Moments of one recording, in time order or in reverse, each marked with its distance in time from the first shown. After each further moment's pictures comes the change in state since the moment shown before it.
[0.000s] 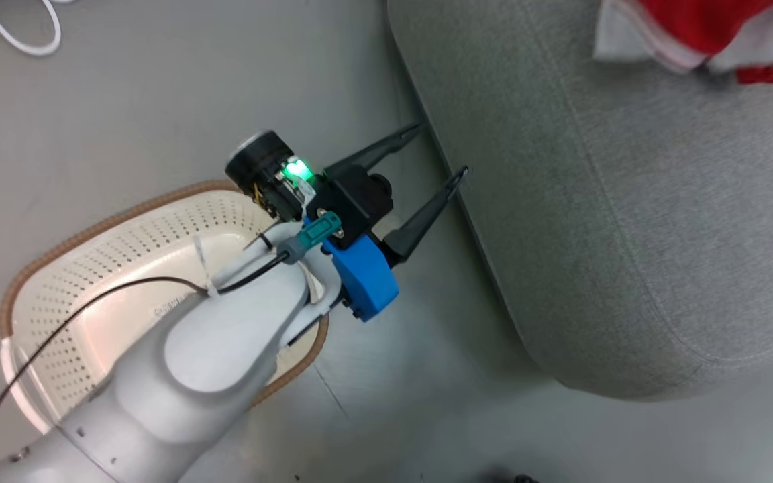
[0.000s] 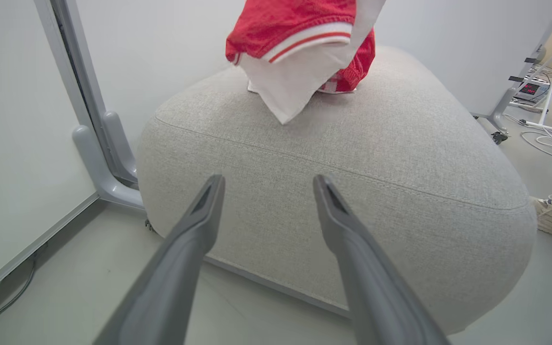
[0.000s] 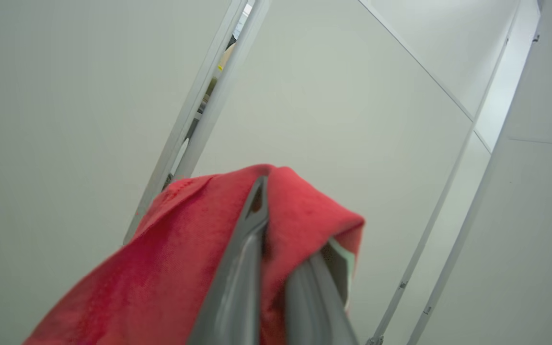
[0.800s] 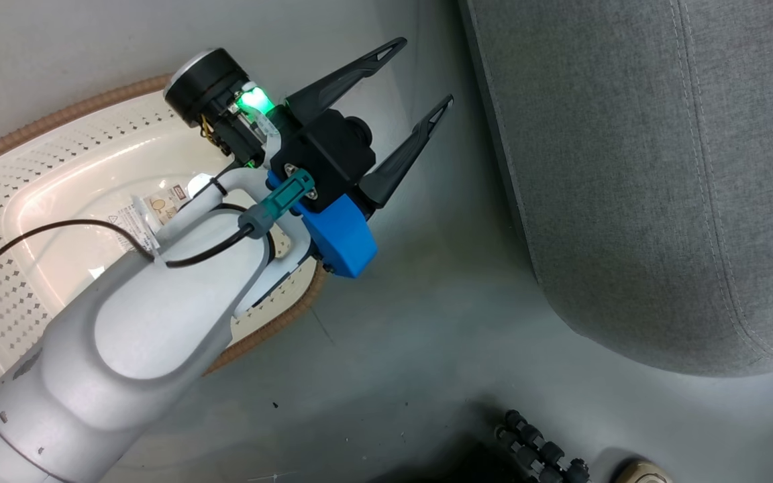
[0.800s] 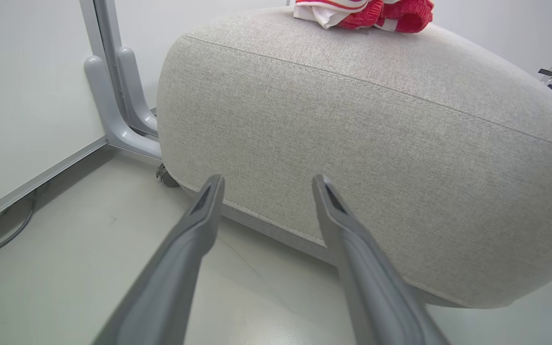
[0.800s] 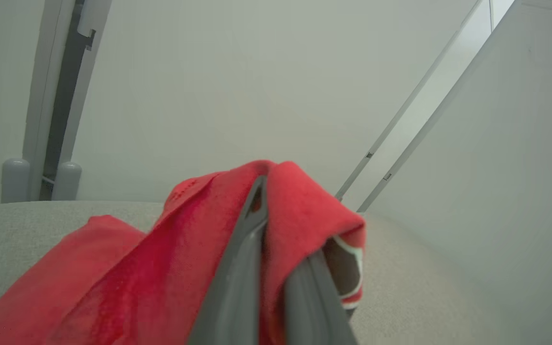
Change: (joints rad) left arm -0.098 0.140 0.019 -0.240 0.043 0.042 0.122; right arm -0.107 -0.116 -0.203 0.349 0.009 0.000 0.000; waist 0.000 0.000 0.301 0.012
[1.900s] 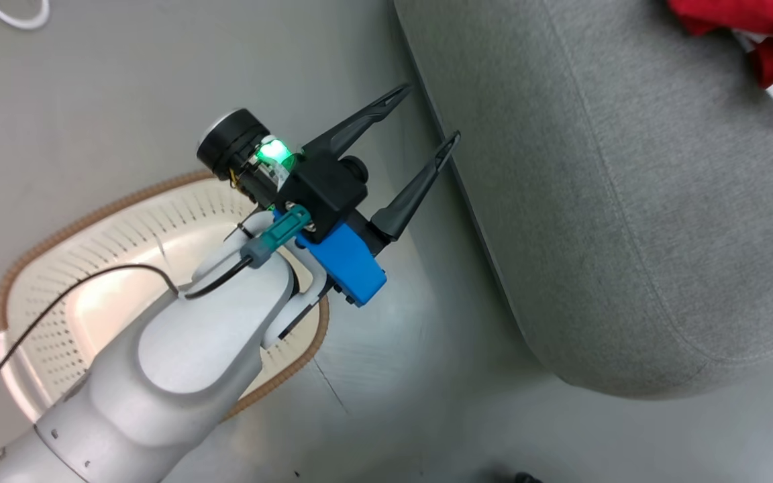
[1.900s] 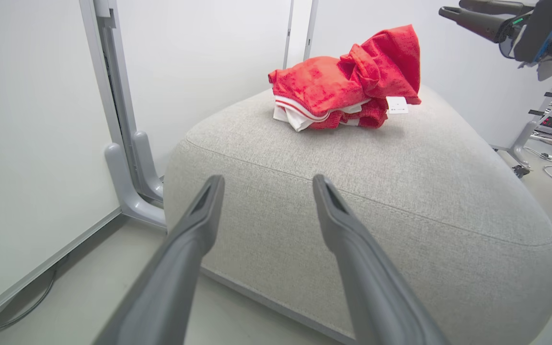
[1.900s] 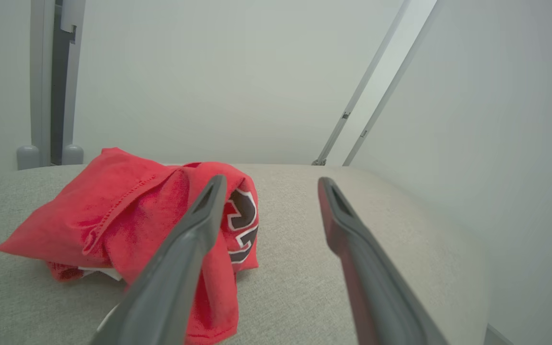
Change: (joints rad) left arm 0.076 -0.070 -0.013 0.107 -0.073 0.029 -0.144; right arm 0.339 0.183 -0.064 -0.092 -0.062 0.000 0.000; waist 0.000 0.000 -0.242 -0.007
